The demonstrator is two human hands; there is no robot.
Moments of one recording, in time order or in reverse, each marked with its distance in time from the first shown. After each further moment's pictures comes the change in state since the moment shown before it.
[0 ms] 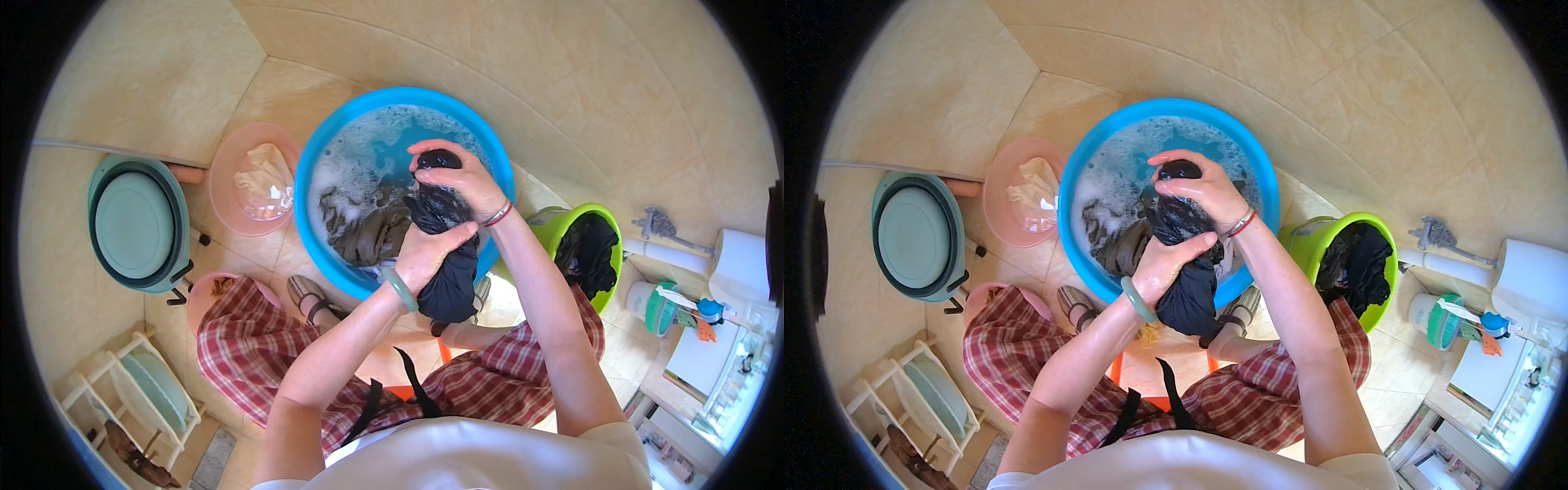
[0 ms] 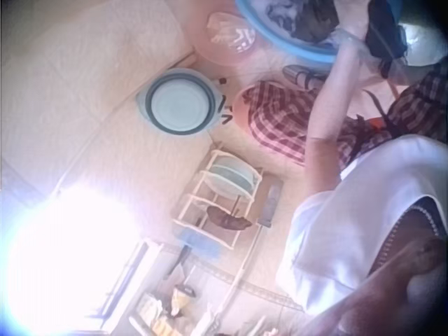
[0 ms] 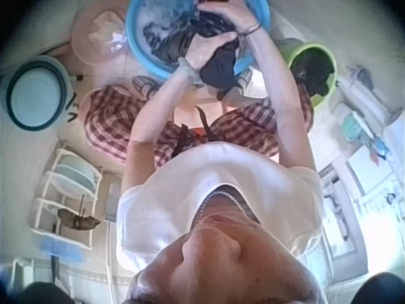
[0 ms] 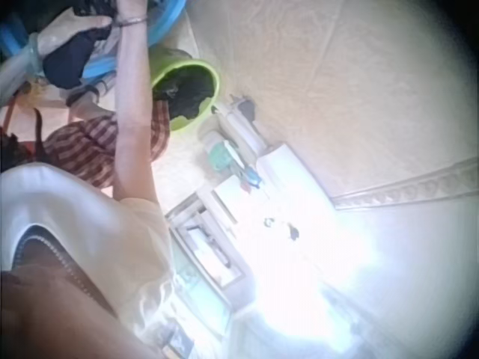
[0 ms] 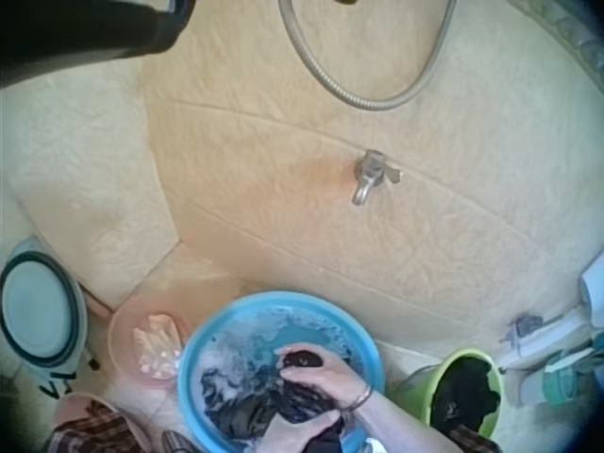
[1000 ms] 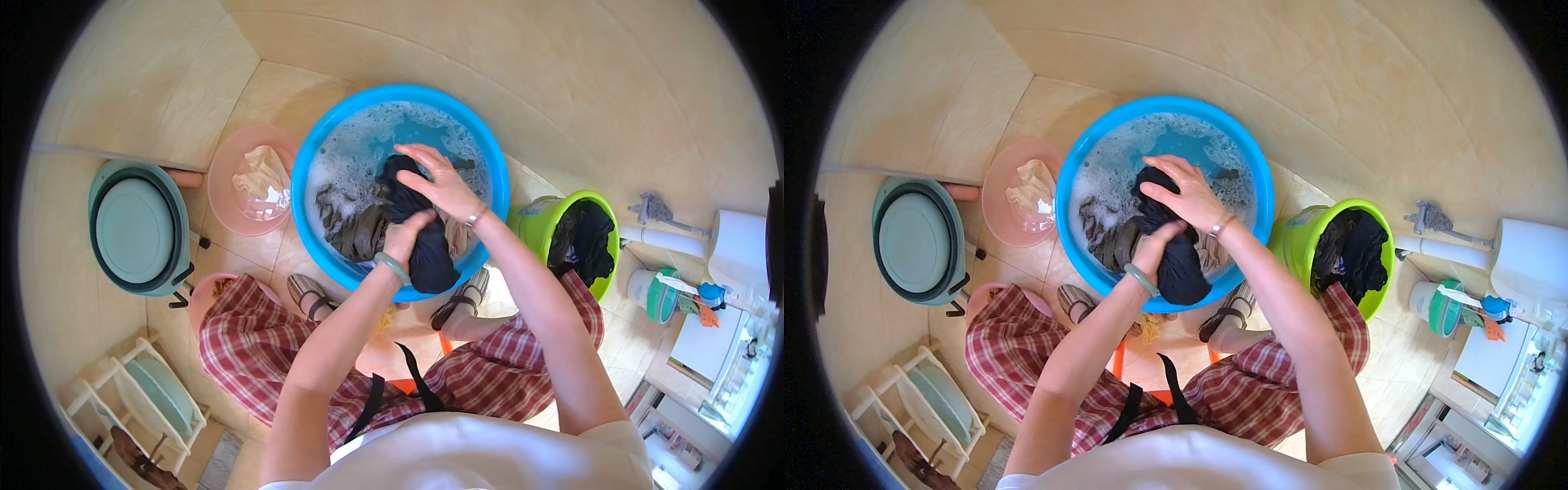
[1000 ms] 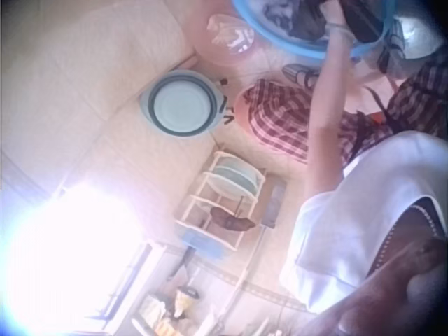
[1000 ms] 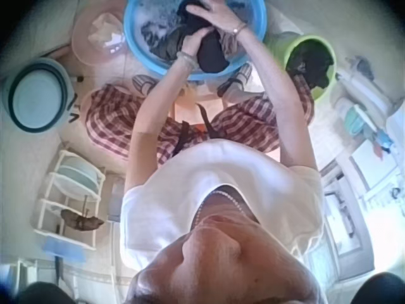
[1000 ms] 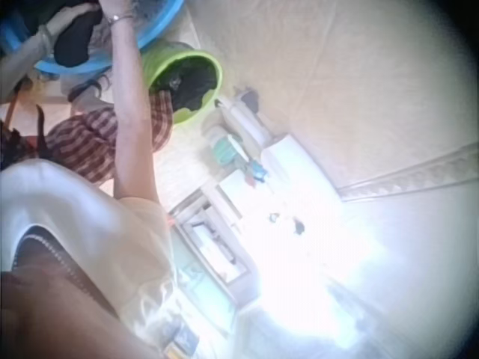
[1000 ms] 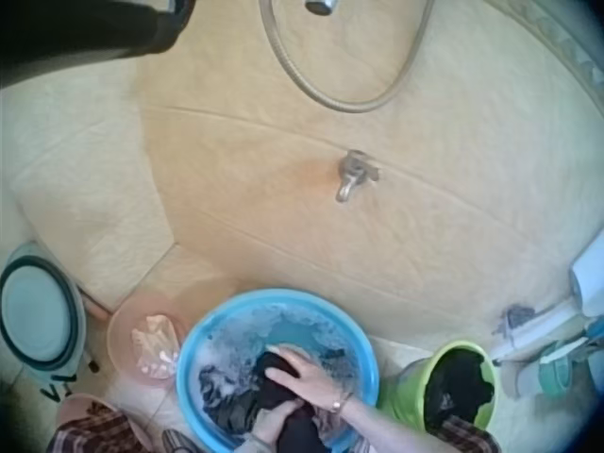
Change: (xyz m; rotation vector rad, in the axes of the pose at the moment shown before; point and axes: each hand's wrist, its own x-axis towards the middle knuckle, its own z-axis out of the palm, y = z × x) left_hand 0.038 -0.056 -0.052 -0.105 0.240 -0.200; right_hand -0.007 0.052 -0.009 -0.736 0.079 -0.213
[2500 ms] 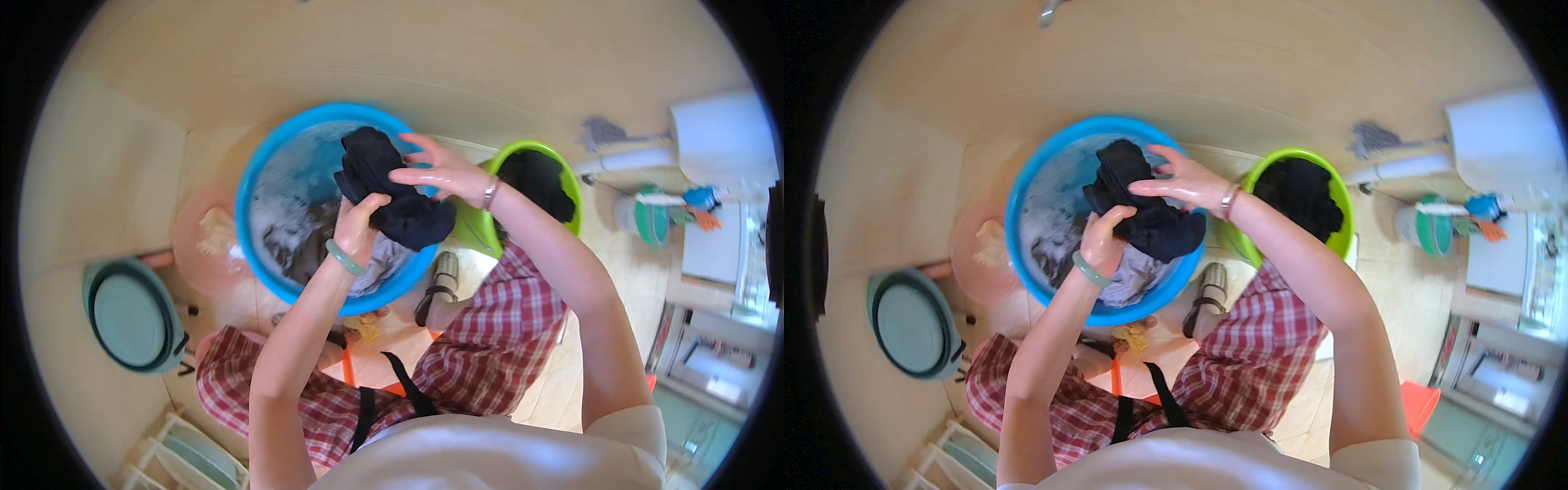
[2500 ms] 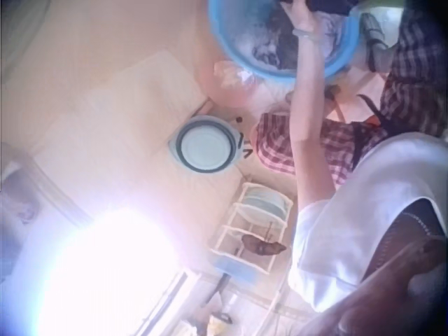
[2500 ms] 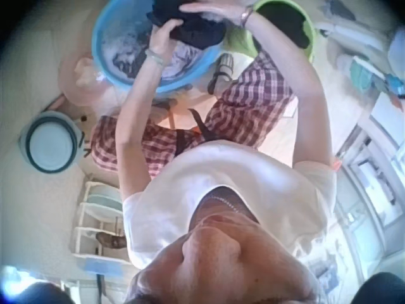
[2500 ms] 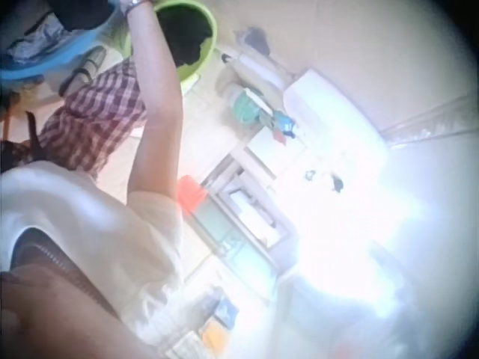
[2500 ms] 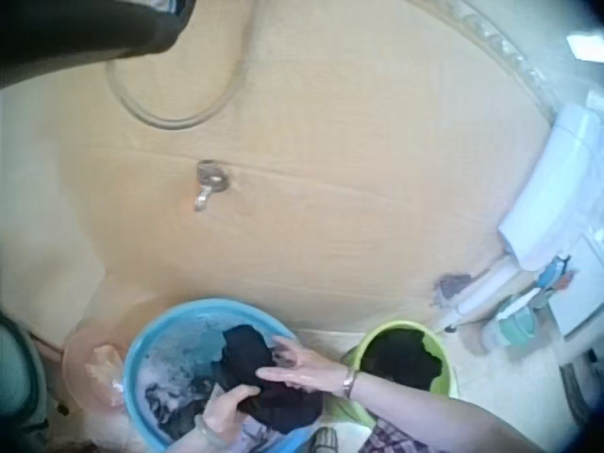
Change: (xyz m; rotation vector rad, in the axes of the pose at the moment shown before) left_hand -0.019 0.032 0.084 0.143 -0.340 0.197; right_hand -0.077 -0.040 -0.135 0.325 -0.043 0.549
